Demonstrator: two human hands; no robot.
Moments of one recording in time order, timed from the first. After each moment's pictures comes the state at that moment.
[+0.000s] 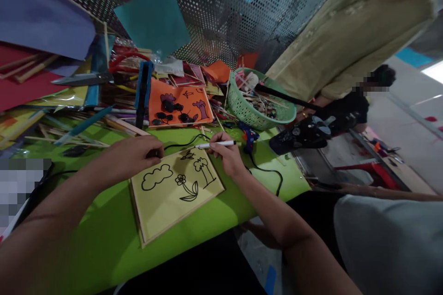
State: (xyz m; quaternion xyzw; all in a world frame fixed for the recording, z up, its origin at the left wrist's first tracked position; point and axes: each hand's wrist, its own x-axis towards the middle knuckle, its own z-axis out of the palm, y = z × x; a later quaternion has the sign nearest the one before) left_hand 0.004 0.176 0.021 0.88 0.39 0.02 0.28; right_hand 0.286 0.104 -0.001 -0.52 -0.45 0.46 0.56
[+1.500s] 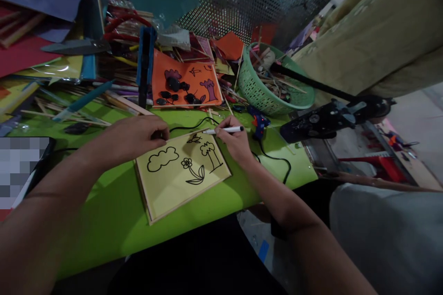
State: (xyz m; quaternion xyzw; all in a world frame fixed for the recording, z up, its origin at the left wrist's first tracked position) left_hand 0.005 0.176 0.026 0.88 0.39 0.01 0.27; right_hand 0.287 0.103 -0.001 -0.59 -0.54 0.34 0.50
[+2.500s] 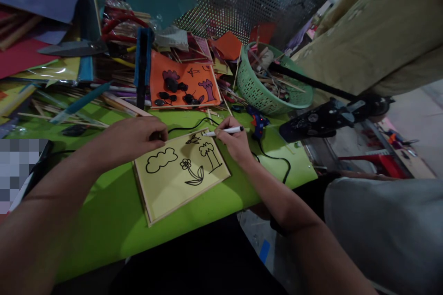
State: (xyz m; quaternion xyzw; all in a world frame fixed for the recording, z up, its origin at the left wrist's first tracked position) left_hand 0.004 0.176 0.026 0.89 0.38 0.01 0.27; right_hand 0.288 0.101 0.001 -0.57 -0.54 0.35 0.51
